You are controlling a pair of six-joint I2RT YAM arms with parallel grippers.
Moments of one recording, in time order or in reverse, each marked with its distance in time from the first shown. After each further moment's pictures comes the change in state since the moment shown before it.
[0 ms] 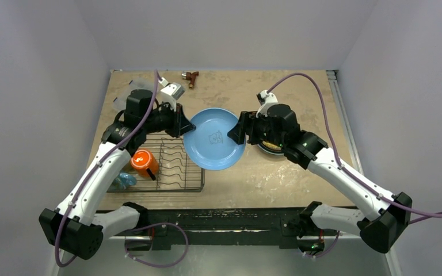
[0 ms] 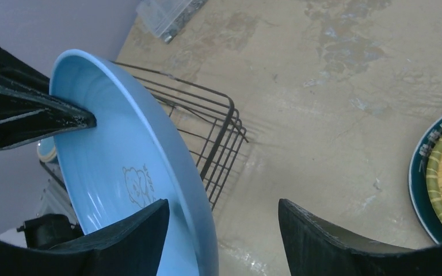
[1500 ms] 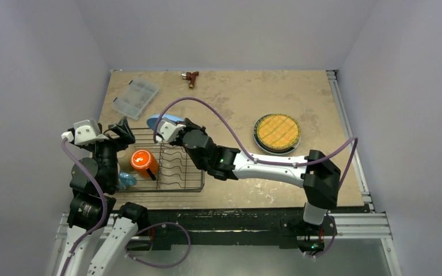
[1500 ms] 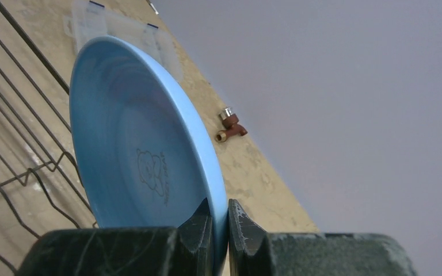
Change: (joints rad) left arm 0.049 -0.744 -0.321 0.258 -1.046 0.026; right arm 0.513 0.600 0.318 0.577 0.714 -1.135
